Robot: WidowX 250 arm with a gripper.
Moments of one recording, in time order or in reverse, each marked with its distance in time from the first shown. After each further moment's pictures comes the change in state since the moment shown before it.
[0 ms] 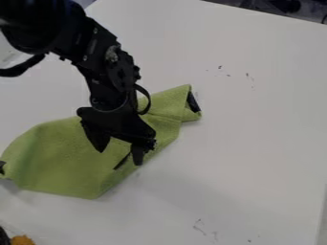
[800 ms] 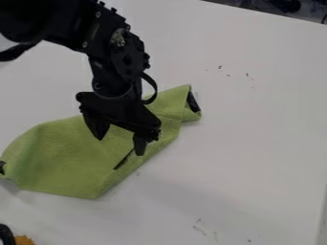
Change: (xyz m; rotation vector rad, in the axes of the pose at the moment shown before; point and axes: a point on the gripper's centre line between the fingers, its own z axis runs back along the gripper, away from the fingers) arm 0.003 -0.007 0.032 0.059 -0.027 -0.022
